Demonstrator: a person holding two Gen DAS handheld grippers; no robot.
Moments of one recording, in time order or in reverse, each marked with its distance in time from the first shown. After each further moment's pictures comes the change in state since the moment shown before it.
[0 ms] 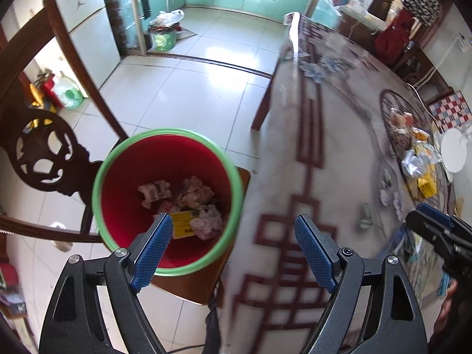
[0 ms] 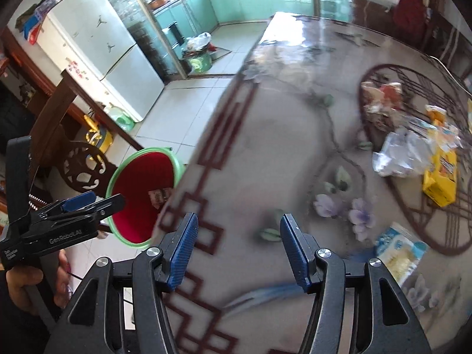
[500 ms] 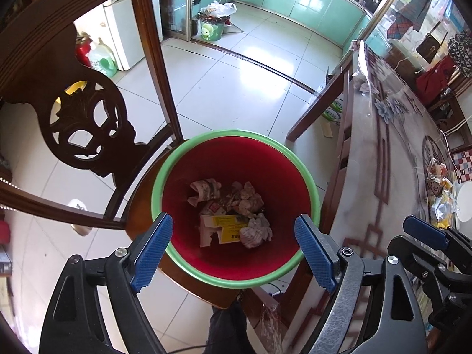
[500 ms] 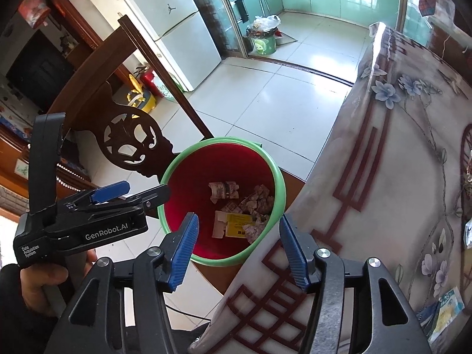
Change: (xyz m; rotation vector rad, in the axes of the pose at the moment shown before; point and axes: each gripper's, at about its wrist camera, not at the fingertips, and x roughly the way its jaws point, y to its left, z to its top) left arm 0.005 0.118 0.008 -0.203 0.007 0.059; right arm 0.070 0.166 0.033 -0.250 0.100 0.171
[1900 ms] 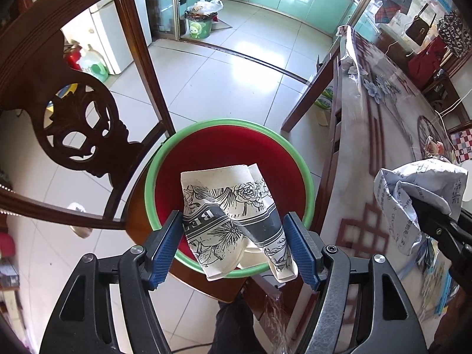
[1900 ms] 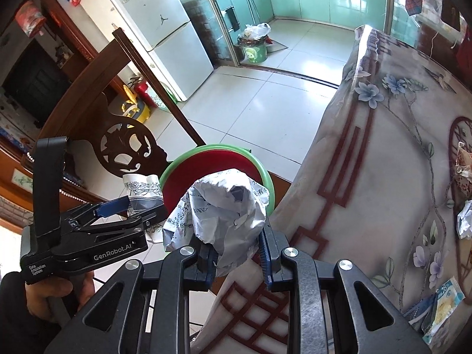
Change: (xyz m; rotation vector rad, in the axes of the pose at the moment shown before) left arm 0.002 -0.009 -0.010 0.066 0.019 -0.003; right arm -0.013 -0.008 -0.005 0.028 -0.043 -0.018
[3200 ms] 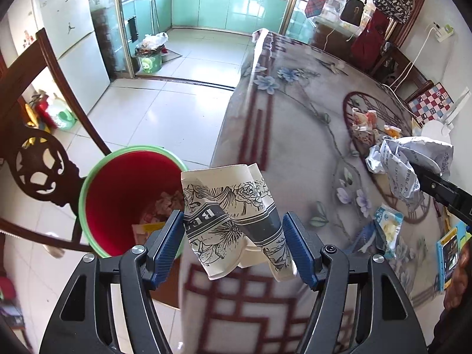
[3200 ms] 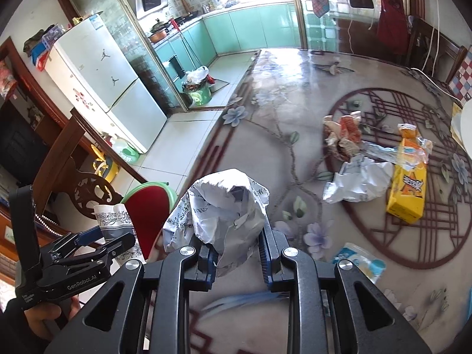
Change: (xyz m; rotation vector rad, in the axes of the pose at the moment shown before) left arm -0.048 -0.149 -0.039 0.177 -0.126 -0.081; right arm -0.140 -0.158 -0.066 0.214 -0.205 -0.112
